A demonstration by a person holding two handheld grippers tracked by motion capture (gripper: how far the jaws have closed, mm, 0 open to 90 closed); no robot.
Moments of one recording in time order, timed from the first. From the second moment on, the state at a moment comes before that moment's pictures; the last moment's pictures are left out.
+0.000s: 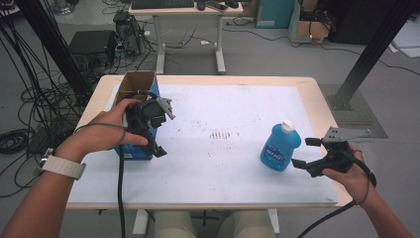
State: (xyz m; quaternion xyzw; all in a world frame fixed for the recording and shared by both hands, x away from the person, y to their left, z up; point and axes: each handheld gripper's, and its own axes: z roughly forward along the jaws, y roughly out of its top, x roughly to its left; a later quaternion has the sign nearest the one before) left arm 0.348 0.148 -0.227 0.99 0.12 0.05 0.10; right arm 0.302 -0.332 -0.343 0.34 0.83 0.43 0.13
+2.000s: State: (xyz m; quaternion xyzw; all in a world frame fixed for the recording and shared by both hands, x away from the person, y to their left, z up) left arm 0.347 0.148 -0.230 0.99 0.12 0.04 0.10; right arm 0.301 -0.330 -0.358 0.33 0.82 0.45 0.14
